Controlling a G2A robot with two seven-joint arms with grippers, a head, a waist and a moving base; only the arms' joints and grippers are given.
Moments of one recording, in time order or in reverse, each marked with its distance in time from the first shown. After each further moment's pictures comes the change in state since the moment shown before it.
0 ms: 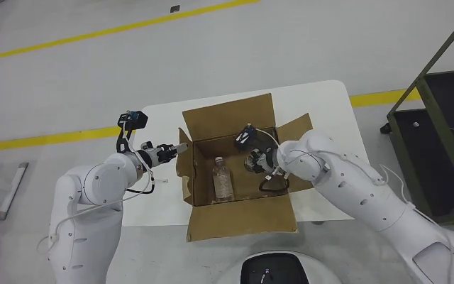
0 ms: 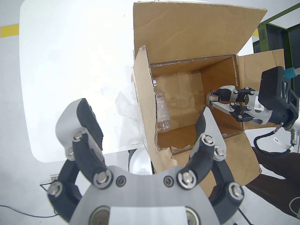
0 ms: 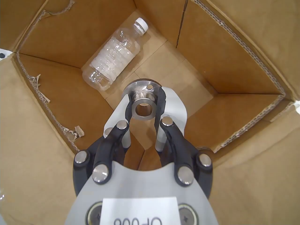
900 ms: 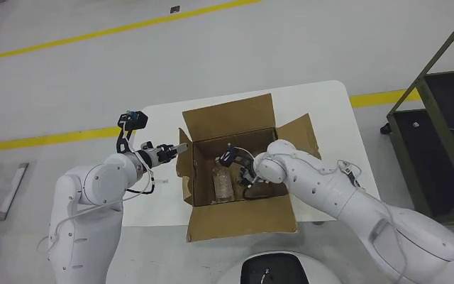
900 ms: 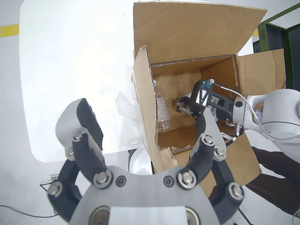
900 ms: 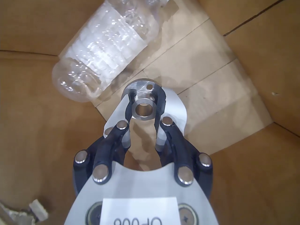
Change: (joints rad) left arm 0.000 0.000 0.000 0.000 0.000 0.000 0.000; right arm 0.189 -0.233 -0.321 0.568 0.077 -0.096 -0.164
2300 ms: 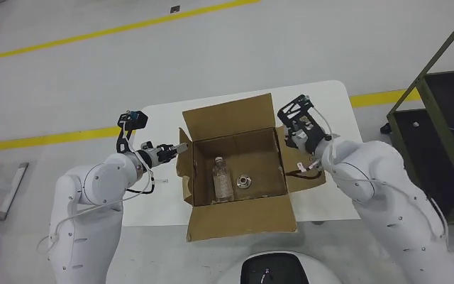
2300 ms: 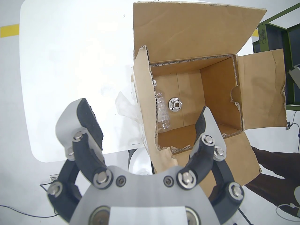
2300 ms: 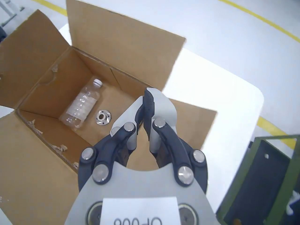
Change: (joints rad) left arm 0.000 0.000 0.000 0.000 0.000 0.000 0.000; right arm -0.608 0.235 0.821 -1.111 -0.481 0.167 0.096
